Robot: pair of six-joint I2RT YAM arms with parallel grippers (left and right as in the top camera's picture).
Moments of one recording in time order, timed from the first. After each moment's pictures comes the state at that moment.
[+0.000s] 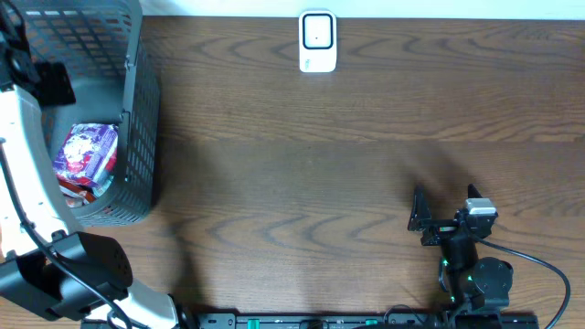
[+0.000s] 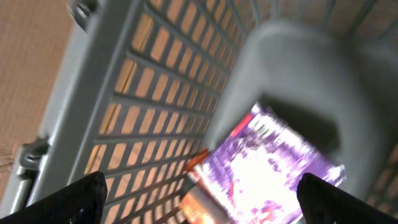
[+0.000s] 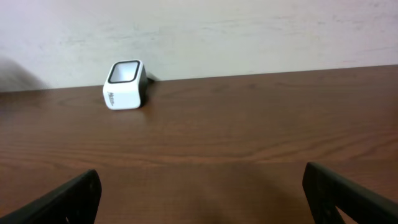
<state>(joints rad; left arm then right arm) 0.43 1.78 1.90 -1.14 -0.31 0.18 0.03 0.01 0.02 -0.09 -0.05 0.10</state>
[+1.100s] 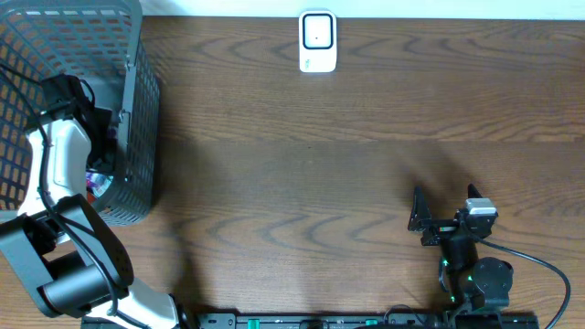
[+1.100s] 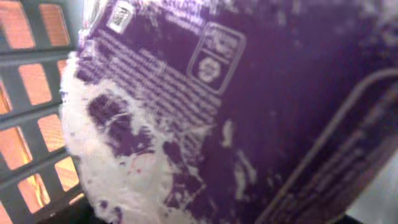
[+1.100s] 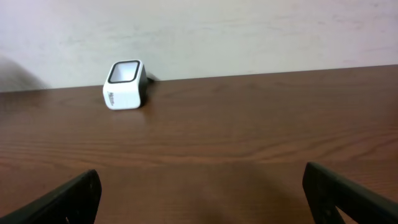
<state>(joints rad) 0.40 1.79 1.32 -0.84 -0.29 0.48 0.03 0.01 0.02 -0.09 -0.05 0.10</state>
